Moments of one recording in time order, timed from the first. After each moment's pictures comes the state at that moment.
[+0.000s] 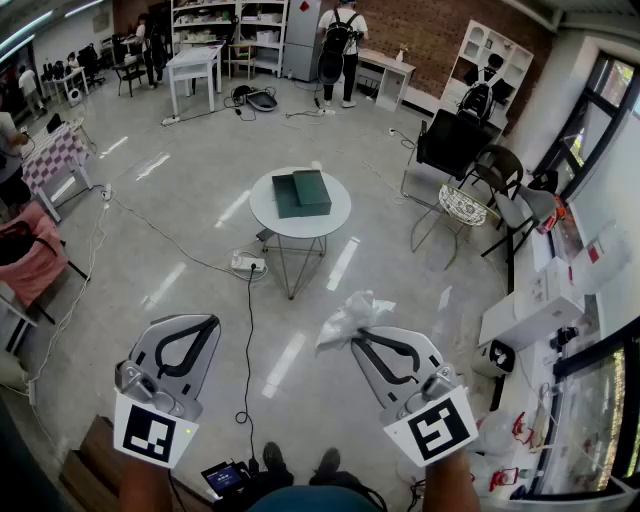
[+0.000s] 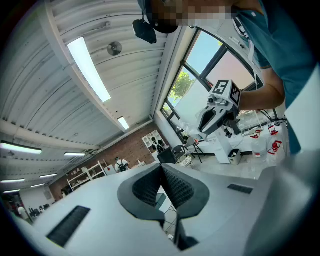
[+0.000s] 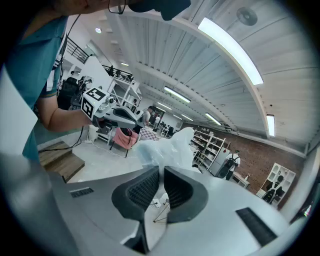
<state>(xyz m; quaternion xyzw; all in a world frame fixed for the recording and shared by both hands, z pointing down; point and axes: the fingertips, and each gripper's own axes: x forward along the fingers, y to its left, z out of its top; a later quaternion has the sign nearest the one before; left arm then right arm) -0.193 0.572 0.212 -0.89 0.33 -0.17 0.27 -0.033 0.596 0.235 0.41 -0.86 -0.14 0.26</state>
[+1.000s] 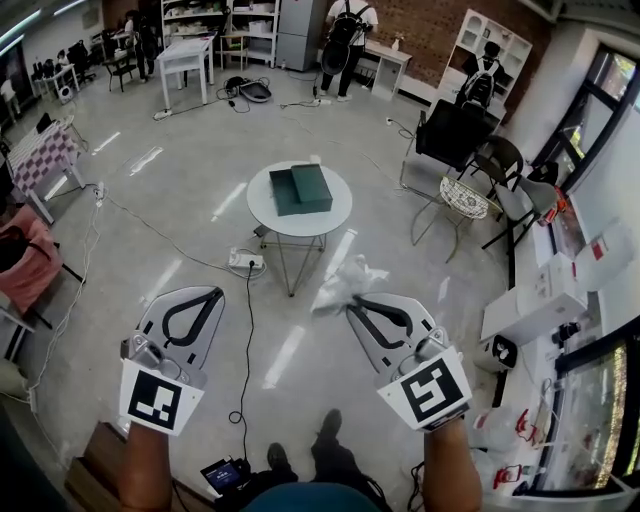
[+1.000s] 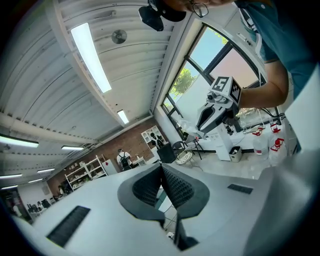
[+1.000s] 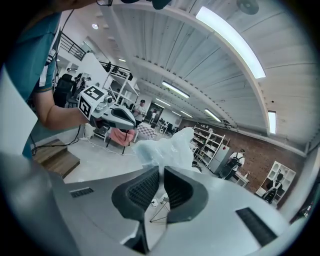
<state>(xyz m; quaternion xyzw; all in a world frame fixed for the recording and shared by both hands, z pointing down) -0.213 0.446 0.242 -0.89 0.33 -0.16 0.26 -0.061 0.469 0.260 0.41 -0.86 -0.14 0.27</state>
